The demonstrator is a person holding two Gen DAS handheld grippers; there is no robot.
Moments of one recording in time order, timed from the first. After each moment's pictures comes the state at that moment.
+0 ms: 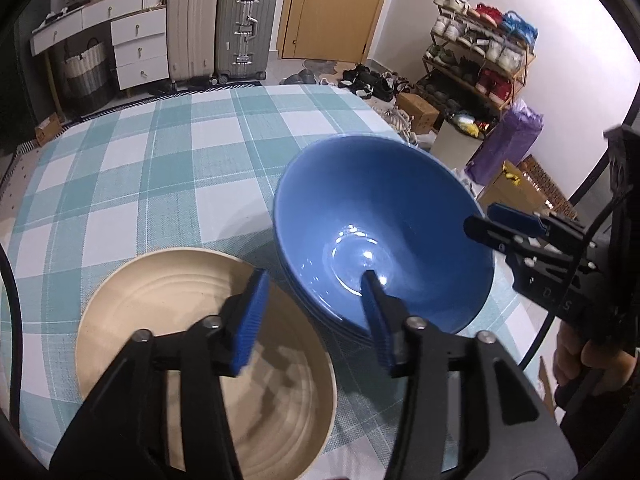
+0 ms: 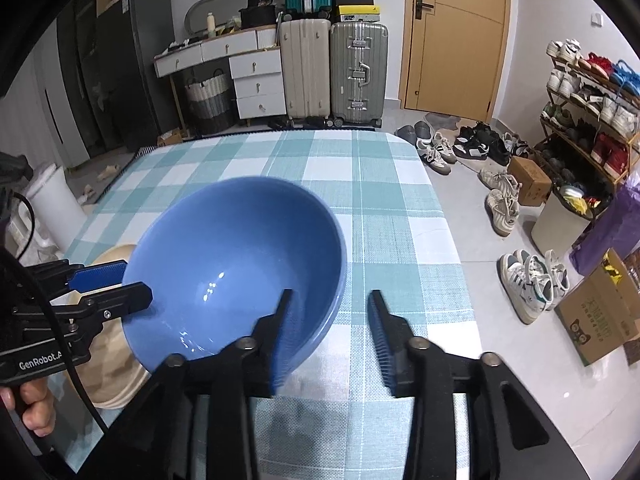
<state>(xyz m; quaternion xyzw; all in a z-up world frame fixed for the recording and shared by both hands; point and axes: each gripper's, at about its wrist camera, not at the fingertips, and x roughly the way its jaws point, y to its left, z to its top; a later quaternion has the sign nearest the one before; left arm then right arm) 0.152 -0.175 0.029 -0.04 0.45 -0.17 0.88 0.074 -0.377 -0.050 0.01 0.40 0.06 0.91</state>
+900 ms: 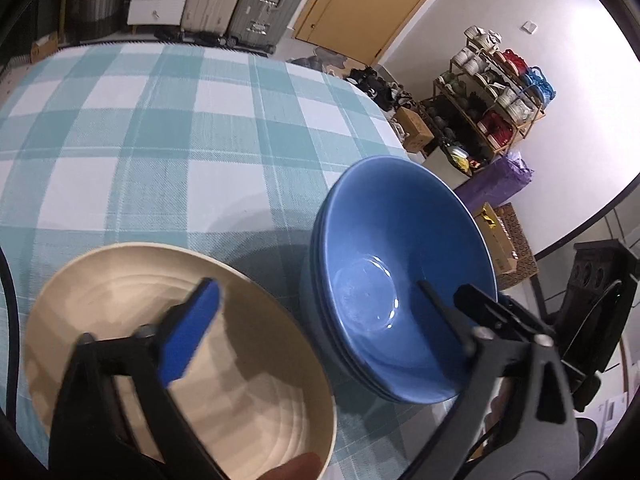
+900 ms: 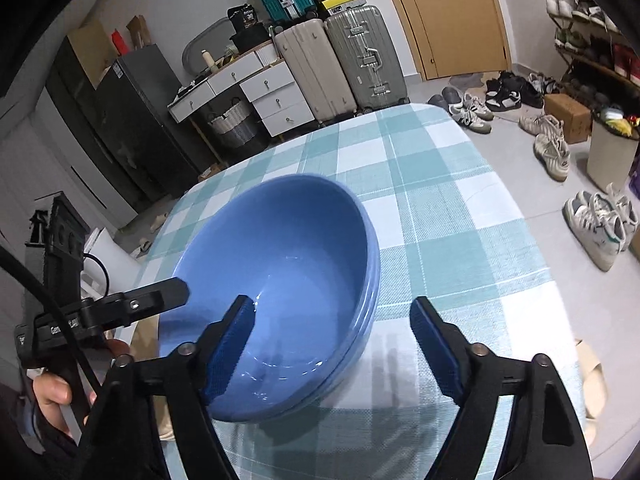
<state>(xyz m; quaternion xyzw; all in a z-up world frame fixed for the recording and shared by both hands) 0.202 -0.150 -0.007 -0.17 0.48 -0.18 0.84 0.091 -0.388 -0.082 0.16 0.41 0.13 0.89</state>
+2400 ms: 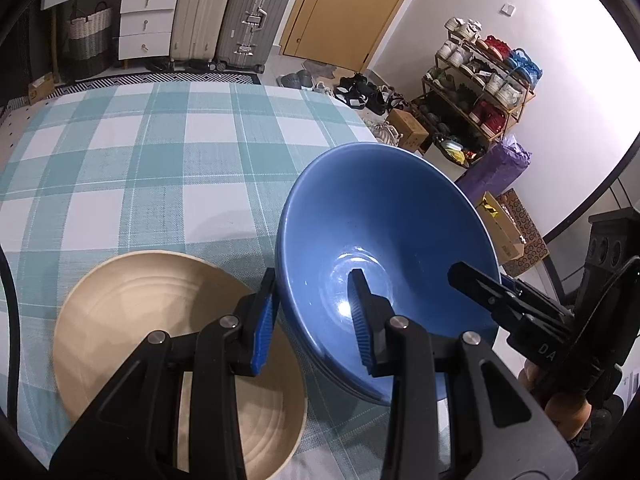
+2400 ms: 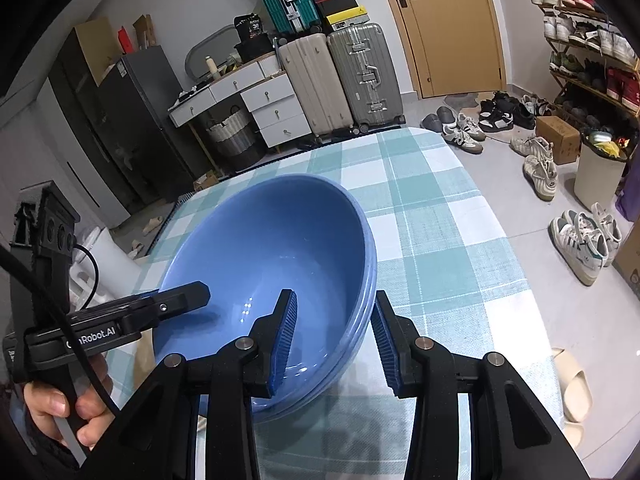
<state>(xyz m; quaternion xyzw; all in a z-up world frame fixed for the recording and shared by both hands) 0.166 -0.165 0.040 -0.12 0.45 -0.18 0.86 0.061 -0.378 -0.040 0.13 0.39 0.11 0.91</state>
